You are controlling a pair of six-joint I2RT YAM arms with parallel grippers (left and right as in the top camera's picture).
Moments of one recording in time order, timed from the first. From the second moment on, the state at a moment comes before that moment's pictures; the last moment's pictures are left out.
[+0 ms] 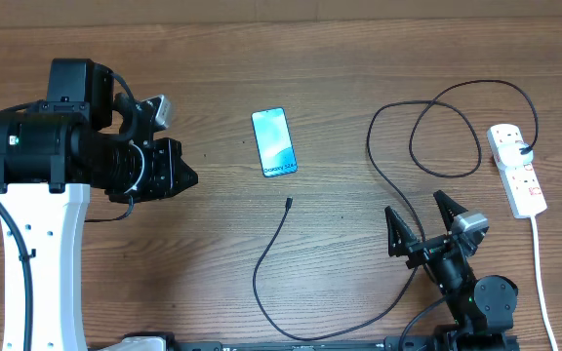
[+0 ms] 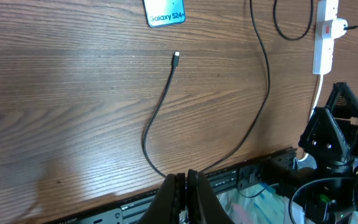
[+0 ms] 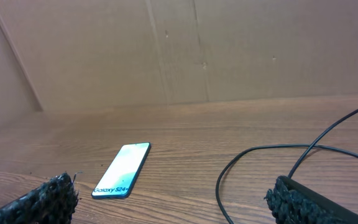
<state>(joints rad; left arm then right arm) -0.03 1.44 1.79 -1.67 0.47 -0.14 0.05 0.01 0.02 -0.01 -0.29 0.20</state>
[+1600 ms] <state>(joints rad) -0.45 1.84 1.51 -1.37 0.19 -0.58 0.05 0.01 0.02 -0.01 -0.29 0.20</state>
